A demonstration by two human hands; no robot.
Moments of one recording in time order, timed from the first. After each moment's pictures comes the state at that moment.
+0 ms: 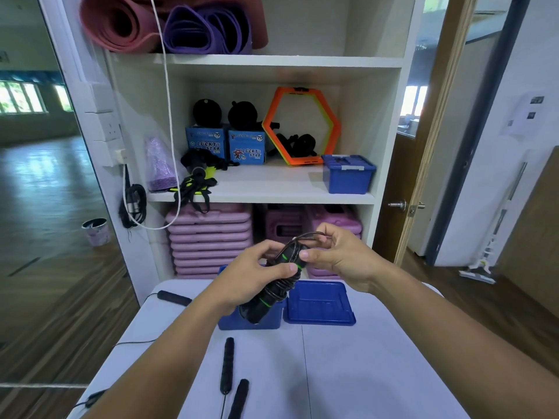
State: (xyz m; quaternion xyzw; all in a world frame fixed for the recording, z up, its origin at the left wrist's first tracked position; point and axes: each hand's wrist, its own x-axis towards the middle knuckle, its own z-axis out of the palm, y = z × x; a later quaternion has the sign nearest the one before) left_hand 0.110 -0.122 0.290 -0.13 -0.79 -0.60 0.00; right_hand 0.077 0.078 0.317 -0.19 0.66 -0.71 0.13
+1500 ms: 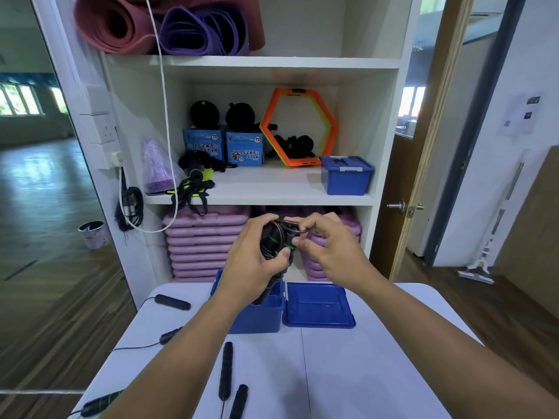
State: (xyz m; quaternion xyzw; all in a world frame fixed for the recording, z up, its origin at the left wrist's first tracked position) left_hand 0.090 -0.114 0.288 -0.15 -0.83 -0.43 0.30; right_hand 0.069 0.065 0.314 -0.28 0.81 -0.48 -0.17
